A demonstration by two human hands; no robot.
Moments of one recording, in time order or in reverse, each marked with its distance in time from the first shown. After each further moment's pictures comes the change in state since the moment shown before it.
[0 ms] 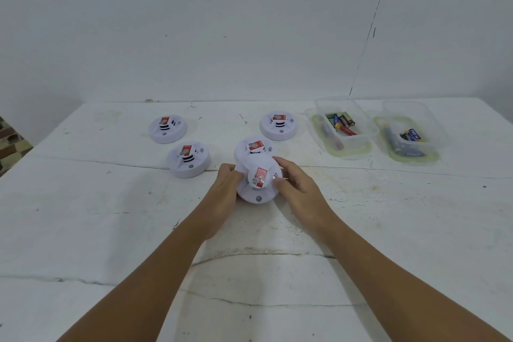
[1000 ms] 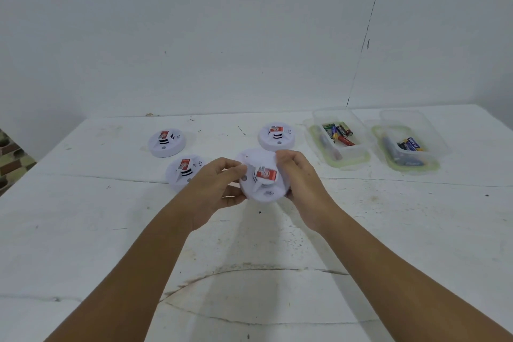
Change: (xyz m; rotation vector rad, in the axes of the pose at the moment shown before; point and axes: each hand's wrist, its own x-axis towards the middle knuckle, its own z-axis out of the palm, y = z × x) left_hand 0.004 0.048 -0.023 -0.225 -0.098 -0.054; right_hand 0.025 -0.039 -0.001 0.284 0.056 0.143
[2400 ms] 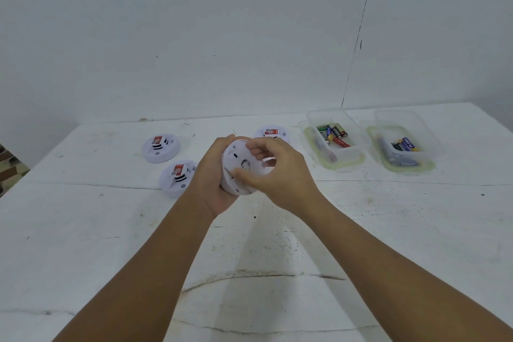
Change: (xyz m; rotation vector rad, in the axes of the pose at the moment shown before) left_hand 0.026 0.017 0.026 -0.489 -0.215 0.024; right_hand 0.003 -0.026 0.014 -0.585 0.016 -0.449
